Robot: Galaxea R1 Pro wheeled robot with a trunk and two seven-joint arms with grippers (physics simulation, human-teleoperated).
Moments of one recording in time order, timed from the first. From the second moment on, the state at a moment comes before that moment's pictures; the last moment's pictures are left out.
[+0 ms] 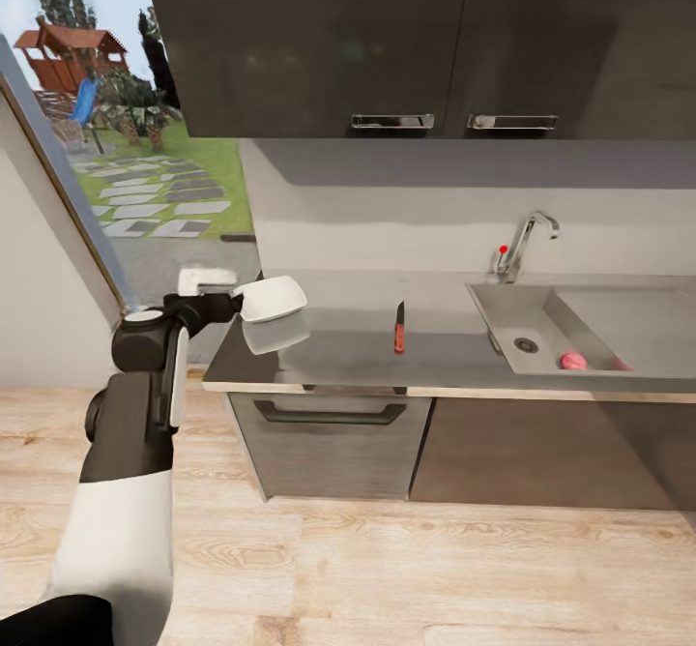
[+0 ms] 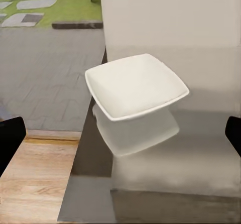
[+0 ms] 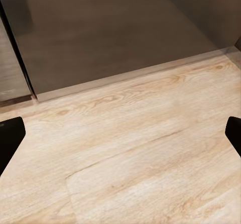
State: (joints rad) left arm -0.85 -0.09 0.11 -1.55 -0.26 0.89 -0.13; right arm -0.03 0.08 -0.01 -0.24 -0.09 -1.04 -0.39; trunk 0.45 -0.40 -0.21
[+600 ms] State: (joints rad) left arm -0.48 -0.09 0.11 -1.55 -0.26 0.50 -0.15; right arm -0.03 0.08 -0.01 -0.24 -0.09 -1.04 -0.39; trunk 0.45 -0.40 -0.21
